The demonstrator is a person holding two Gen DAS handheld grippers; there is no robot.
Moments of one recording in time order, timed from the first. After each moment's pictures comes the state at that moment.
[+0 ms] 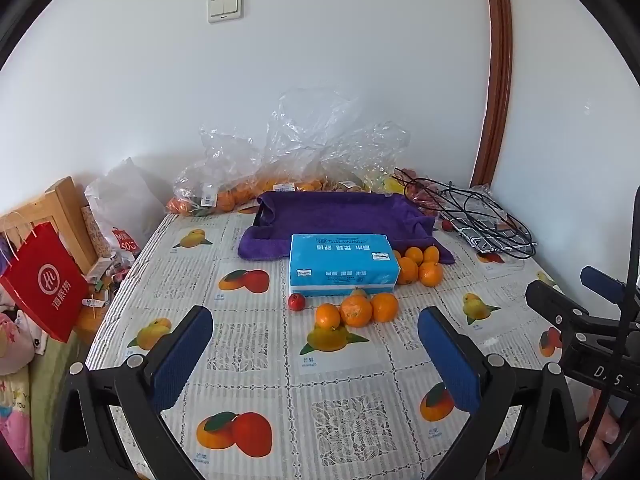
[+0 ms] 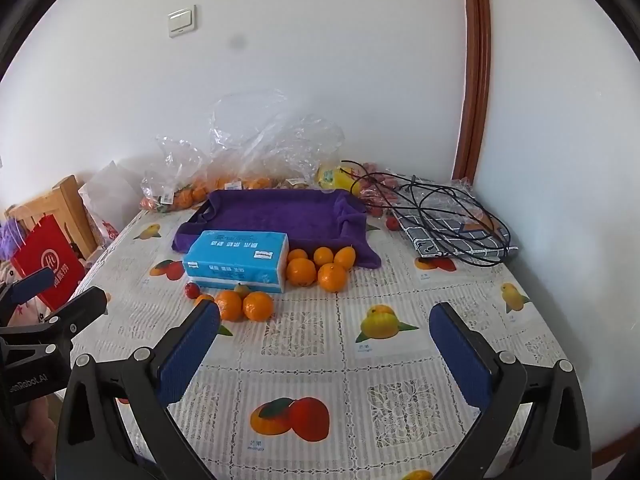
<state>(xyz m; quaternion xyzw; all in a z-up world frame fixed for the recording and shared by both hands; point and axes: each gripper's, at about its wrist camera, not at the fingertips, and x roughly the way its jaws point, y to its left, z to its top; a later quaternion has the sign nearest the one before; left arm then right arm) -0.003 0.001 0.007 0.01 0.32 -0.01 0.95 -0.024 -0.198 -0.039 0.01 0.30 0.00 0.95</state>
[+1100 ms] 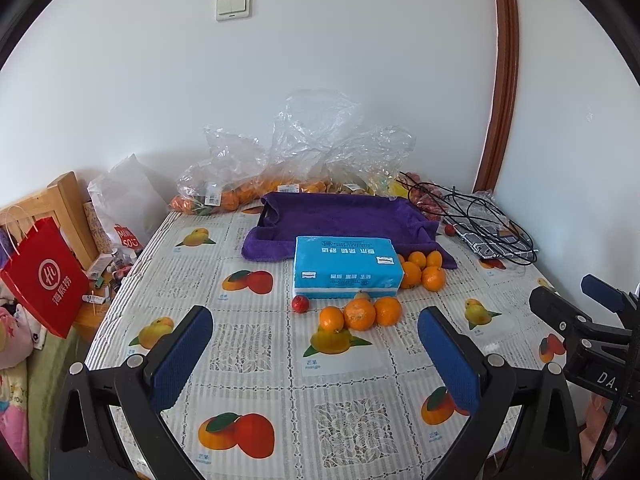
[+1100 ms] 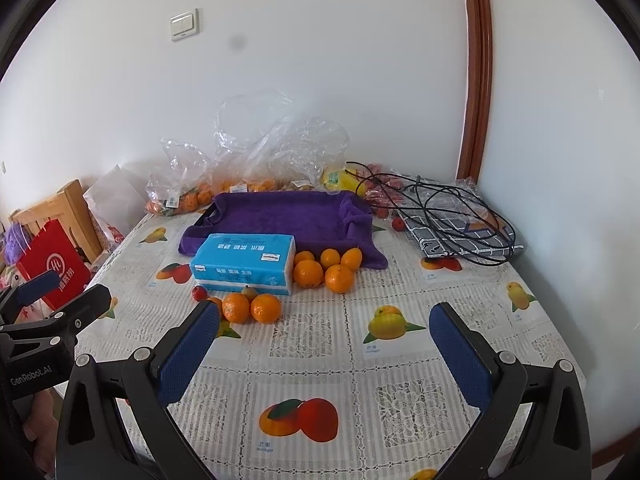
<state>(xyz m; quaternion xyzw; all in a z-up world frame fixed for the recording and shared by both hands) -0.002 0.009 0.005 0.00 0.32 -0.01 0.95 -0.025 -0.196 -0.037 0.02 0.29 0.00 0.96</state>
